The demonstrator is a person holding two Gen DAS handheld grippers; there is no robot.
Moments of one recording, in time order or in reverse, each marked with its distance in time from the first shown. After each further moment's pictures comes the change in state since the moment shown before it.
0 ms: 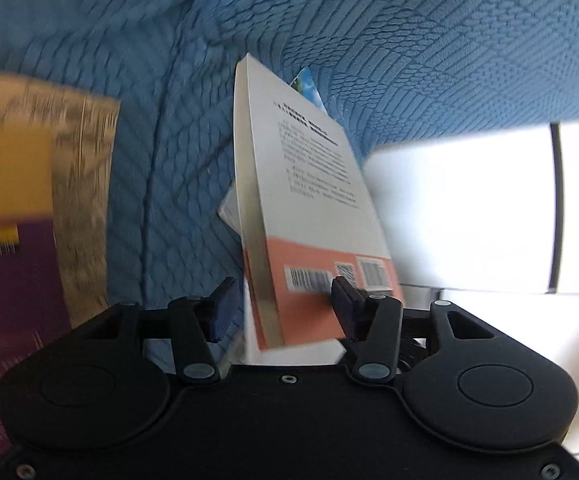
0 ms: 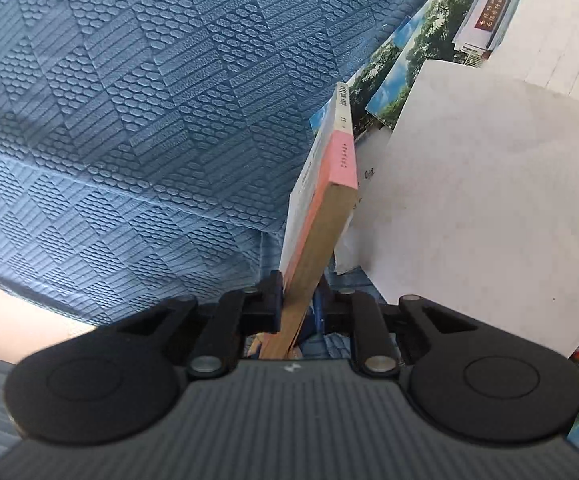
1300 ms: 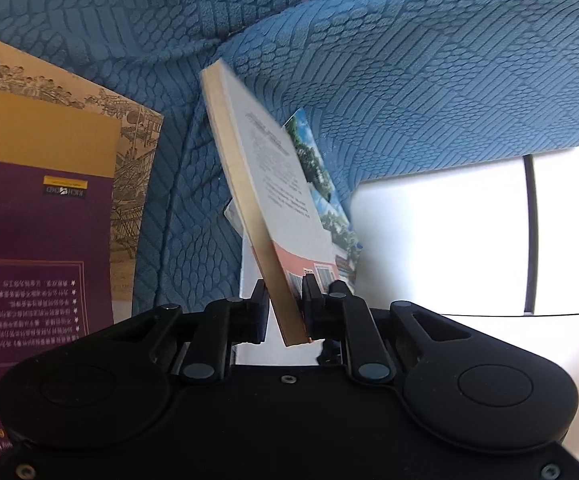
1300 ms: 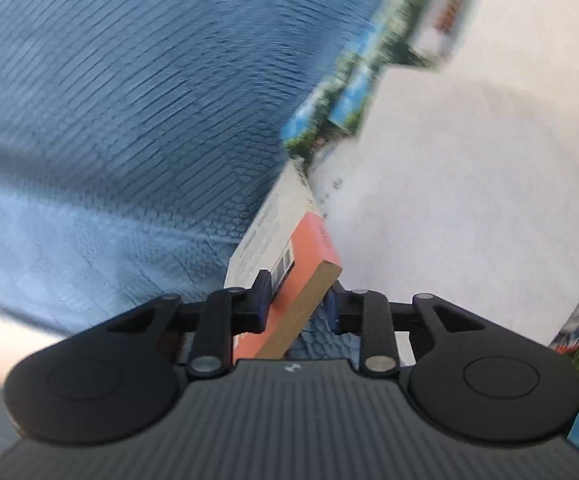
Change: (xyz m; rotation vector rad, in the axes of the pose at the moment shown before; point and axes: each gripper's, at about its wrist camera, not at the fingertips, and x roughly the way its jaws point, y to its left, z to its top) left arm -0.060 -0.009 -0.036 -0.024 -0.157 -0.005; right arm -0.006 0.005 0.001 -0.033 -0.033 -0.059
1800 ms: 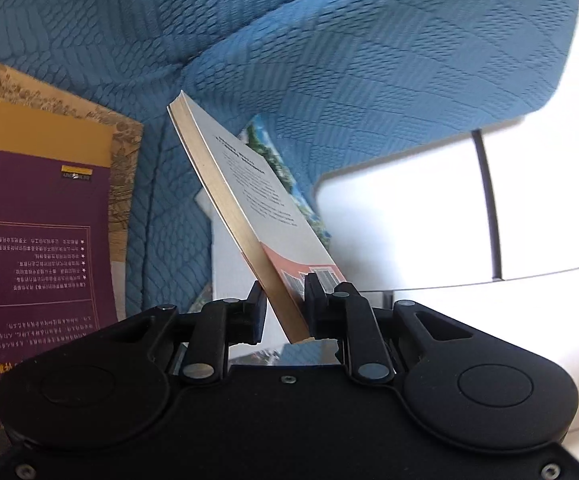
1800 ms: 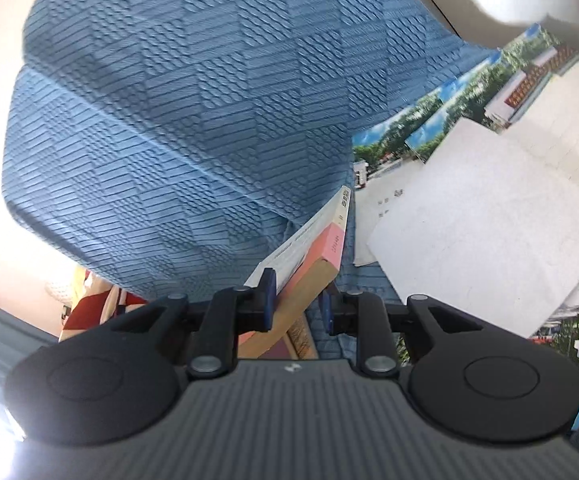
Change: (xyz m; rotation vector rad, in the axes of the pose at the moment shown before) left arm -0.062 -0.031 -0.039 0.107 -0.040 -0.046; right arm -0.061 0.052 -0.024 -0.236 0.009 0.038
